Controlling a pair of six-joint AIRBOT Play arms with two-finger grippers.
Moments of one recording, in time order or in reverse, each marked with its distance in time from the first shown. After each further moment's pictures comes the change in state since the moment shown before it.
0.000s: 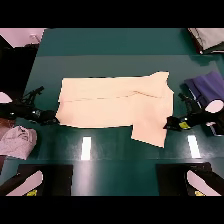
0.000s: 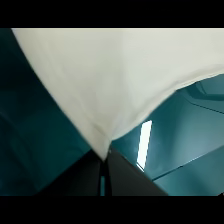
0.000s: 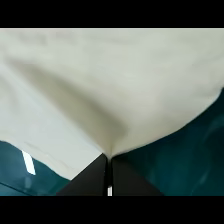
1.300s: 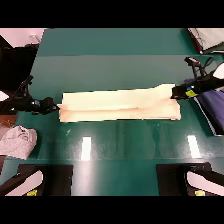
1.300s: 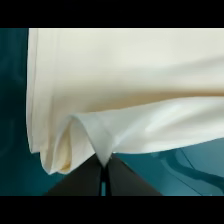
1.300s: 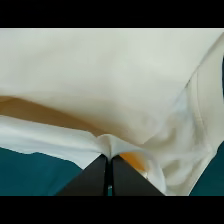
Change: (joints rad) left arm -0.001 -0.035 0.040 -0.124 0.248 -0.085; right arm 0.078 -0.256 0.547 -0.174 0.004 0.053
